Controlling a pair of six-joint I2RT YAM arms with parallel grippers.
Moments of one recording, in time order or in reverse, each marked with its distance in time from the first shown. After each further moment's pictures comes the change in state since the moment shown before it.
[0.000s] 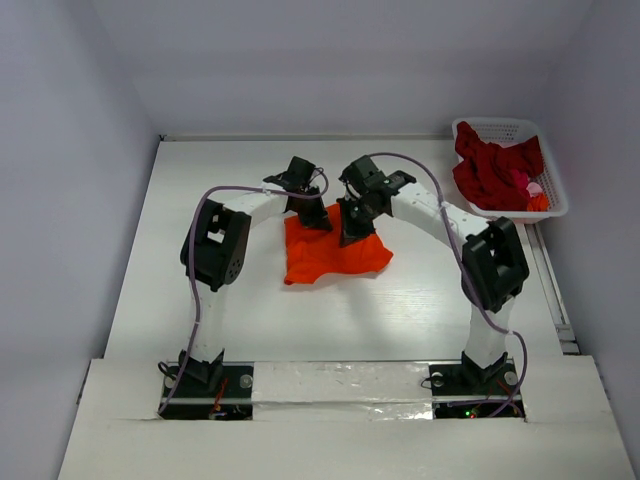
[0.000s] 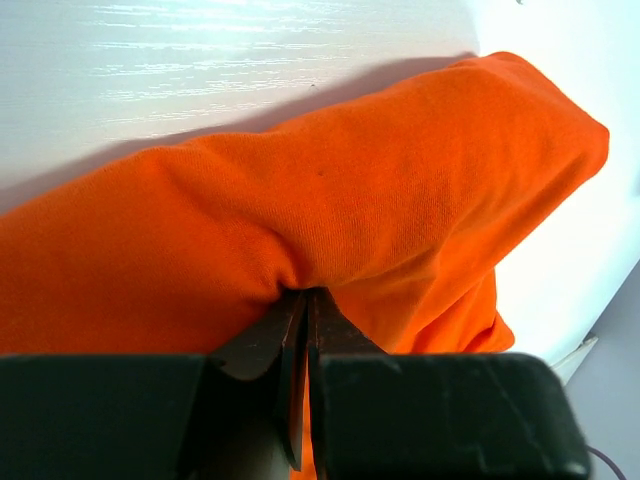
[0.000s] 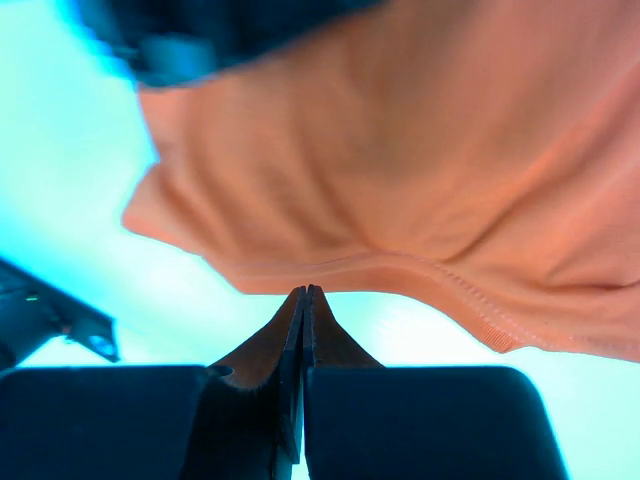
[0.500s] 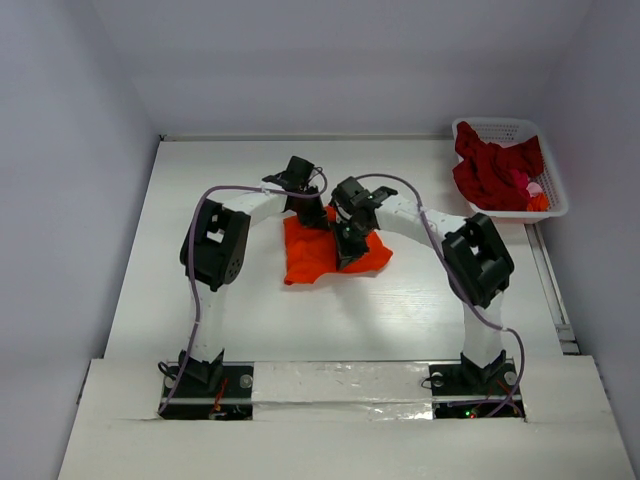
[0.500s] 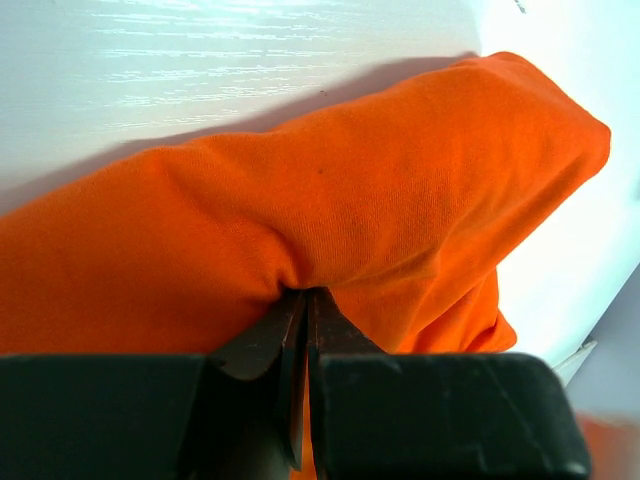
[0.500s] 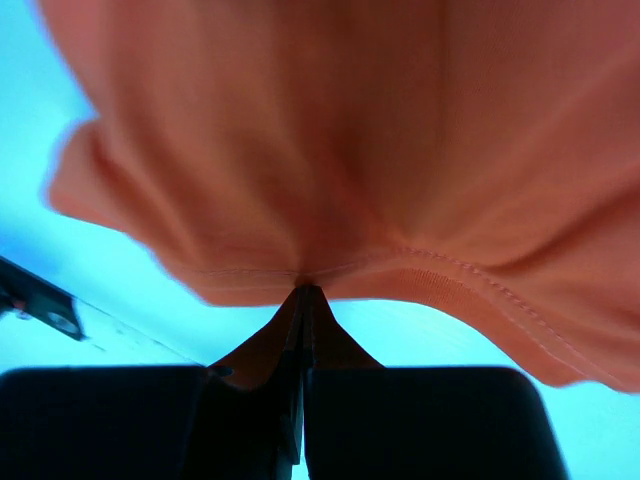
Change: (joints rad) left arm 0.007 0.000 0.003 -0.006 -0.006 0.000; right arm 0.047 0.055 -0.045 0.010 -0.032 -0.019
